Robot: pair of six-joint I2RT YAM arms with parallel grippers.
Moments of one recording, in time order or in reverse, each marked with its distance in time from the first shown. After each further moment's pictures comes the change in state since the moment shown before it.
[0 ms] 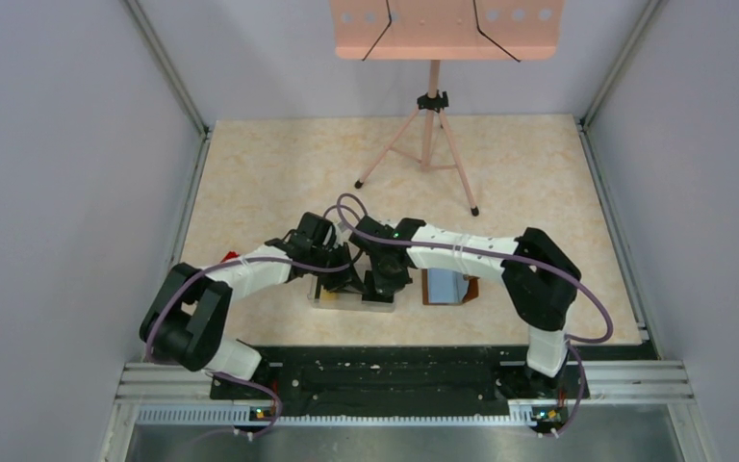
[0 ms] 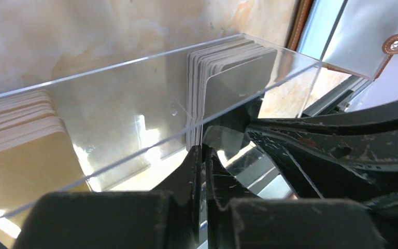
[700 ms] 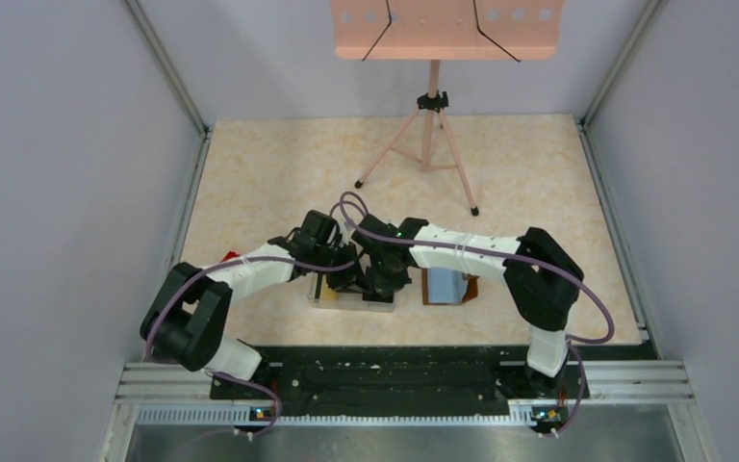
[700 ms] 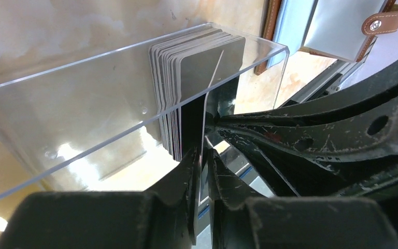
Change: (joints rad) left arm -0.023 -0.011 0.028 -0.011 0.049 0.004; right arm -0.017 -0.012 -0.025 0.044 -0.053 0.001
